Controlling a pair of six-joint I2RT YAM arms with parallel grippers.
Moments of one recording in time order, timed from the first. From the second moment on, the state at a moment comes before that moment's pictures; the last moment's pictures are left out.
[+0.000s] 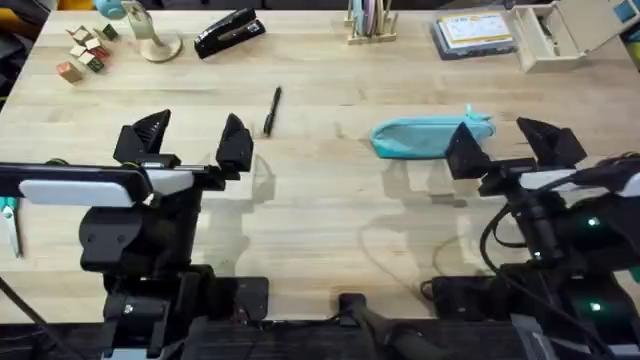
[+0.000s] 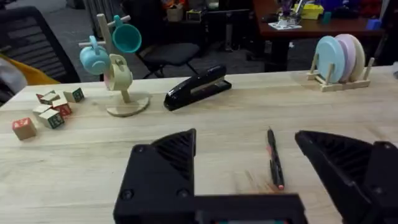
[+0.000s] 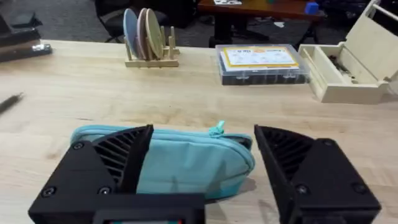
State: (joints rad) left arm 0.00 0.00 0.01 -0.02 0.00 0.01; right arm 0.00 0.00 0.01 -0.10 -0.04 -0.01
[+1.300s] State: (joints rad) left arm 0.00 0.71 0.84 -0.38 0.10 0.05; right arm 0.00 0.62 0.90 -0.69 -0.09 -0.10
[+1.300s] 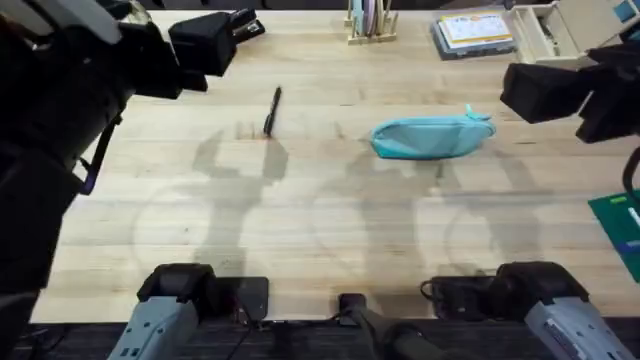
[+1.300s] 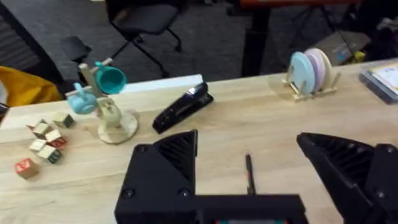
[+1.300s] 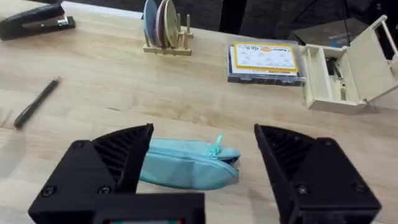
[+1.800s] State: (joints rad) left arm -0.23 0.86 0.85 -0.48 0.38 0.34; right arm 0.00 0.62 0.90 -0.70 -0.09 -0.12
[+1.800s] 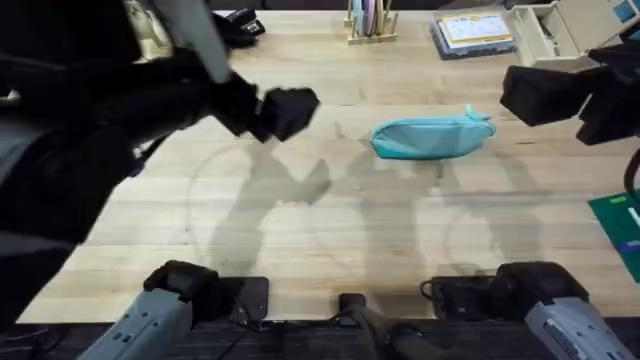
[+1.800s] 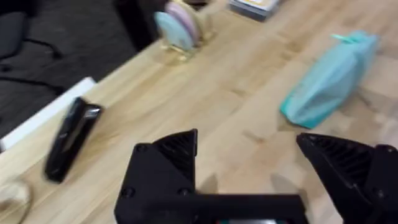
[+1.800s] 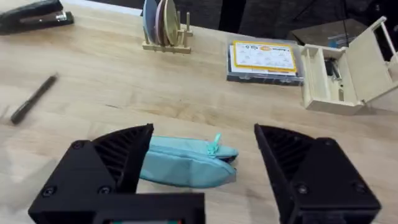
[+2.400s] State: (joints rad) left arm -0.61 1.27 0.85 -0.12 0.40 0.37; right arm 0.00 0.62 0.90 -0.70 -0.09 -0.15
